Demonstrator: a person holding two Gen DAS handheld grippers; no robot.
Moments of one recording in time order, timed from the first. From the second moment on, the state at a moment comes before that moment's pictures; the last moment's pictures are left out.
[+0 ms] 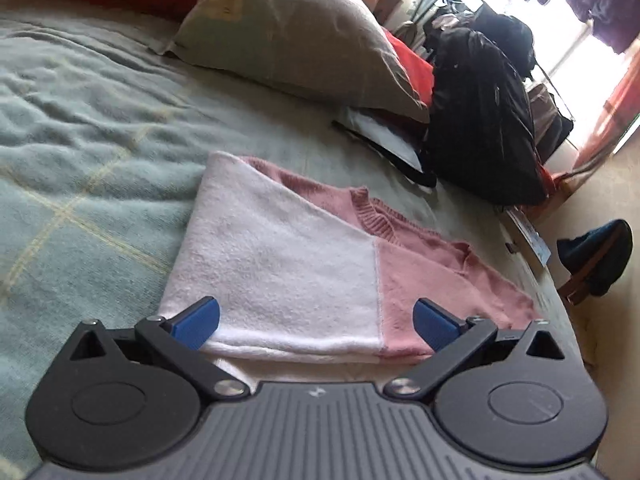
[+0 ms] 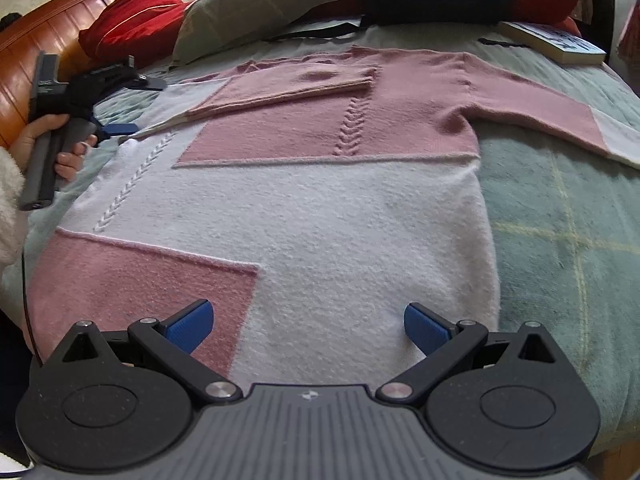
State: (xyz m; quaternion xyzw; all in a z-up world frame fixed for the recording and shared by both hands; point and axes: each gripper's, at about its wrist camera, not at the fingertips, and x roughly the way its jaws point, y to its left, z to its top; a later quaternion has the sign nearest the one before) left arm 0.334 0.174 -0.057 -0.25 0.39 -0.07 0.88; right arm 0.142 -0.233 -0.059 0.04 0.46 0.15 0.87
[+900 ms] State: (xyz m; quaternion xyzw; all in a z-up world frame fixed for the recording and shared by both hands) left arm 0.183 0.035 -0.074 0.05 0.40 -0.10 0.91; right arm 0.121 -0.231 -0.084 -0.01 0.40 0.17 0.90
